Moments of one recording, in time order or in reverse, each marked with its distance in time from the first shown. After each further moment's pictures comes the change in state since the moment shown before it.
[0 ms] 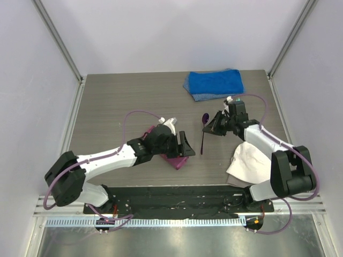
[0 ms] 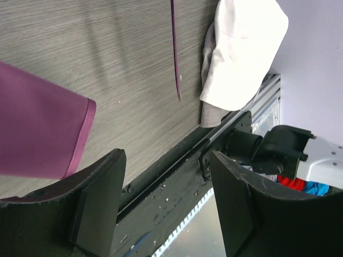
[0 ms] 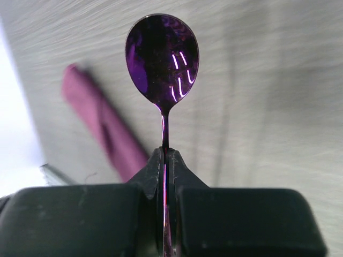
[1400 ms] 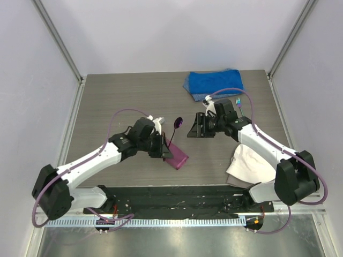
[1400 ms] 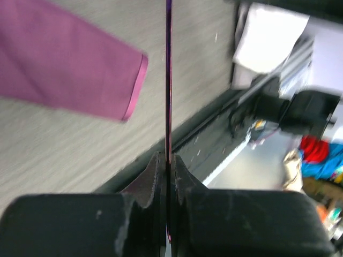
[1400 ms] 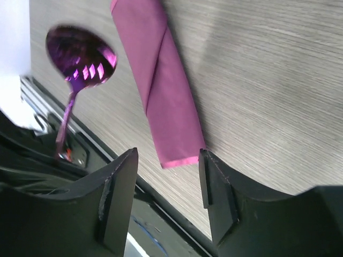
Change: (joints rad) left arm 0.164 -0.119 0.026 -0.317 0.184 0.191; right arm 0.243 -0.090 0.079 -0.111 -0.072 -0.138
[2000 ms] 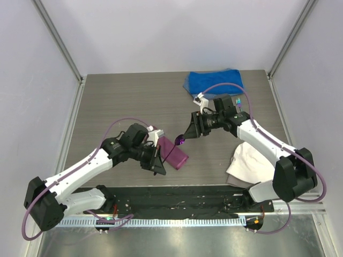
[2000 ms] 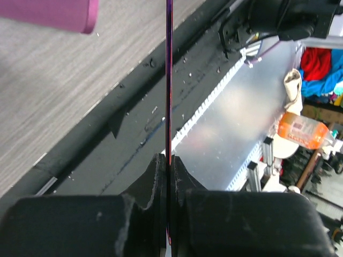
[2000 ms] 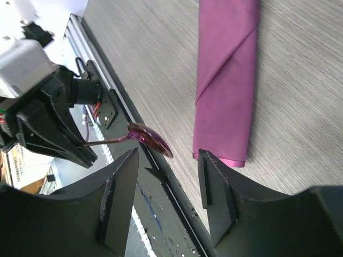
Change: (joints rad) left arm 0.024 -0.165 -0.031 -0.277 0.248 0.180; right arm 0.000 0.032 0.092 -0.043 -0.300 -0.226
